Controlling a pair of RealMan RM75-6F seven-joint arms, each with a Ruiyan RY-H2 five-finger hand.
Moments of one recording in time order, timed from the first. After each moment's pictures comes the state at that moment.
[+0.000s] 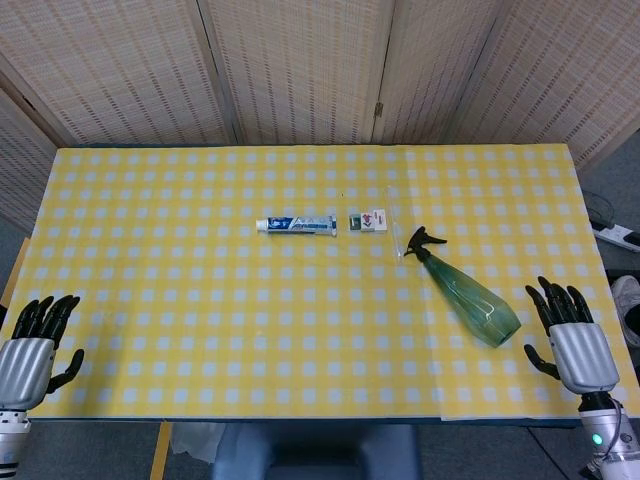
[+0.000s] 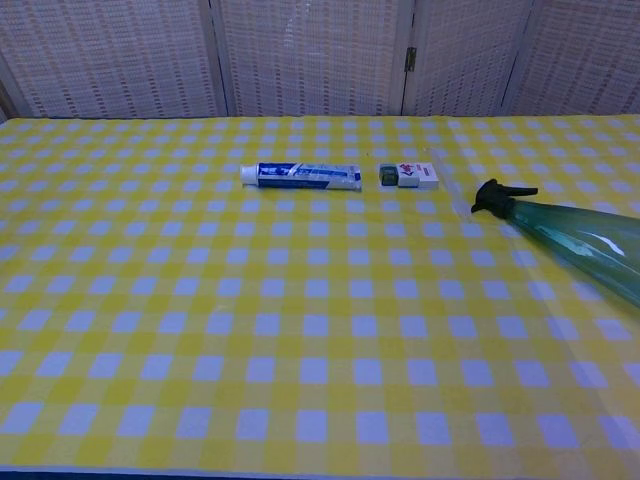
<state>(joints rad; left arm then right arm) -0.11 -1.14 -0.03 -1.57 1.52 1.47 0.06 0.11 -1.14 0.04 -1.62 -1.49 1.41 -0.16</state>
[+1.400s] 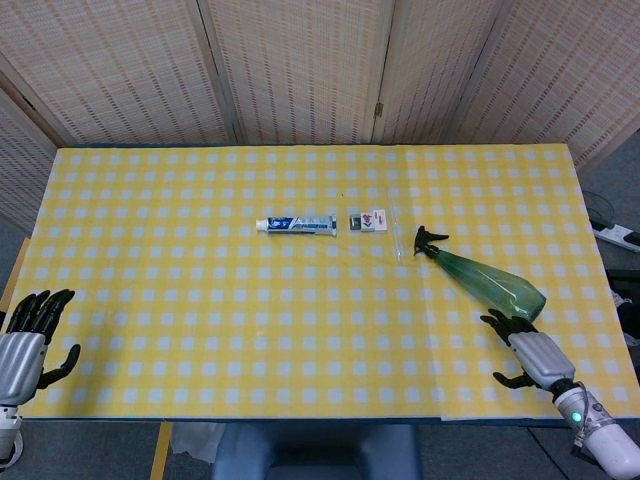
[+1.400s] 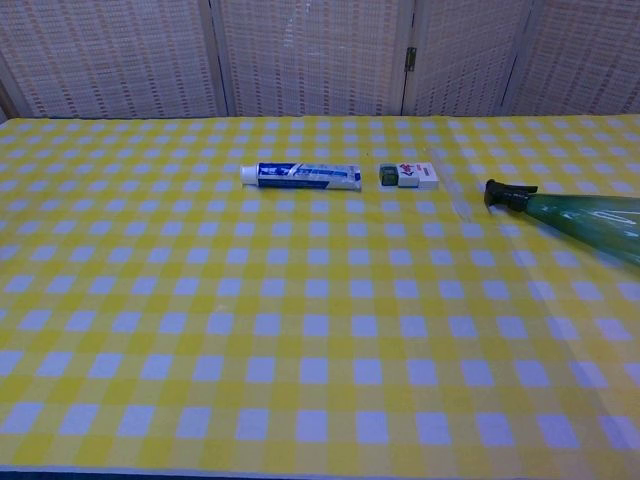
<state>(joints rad) -0.13 -1.11 -0.04 -1.55 1.54 1.47 -0.08 0.32 -1.06 -0.08 -1.57 -1.45 0.95 0.20</state>
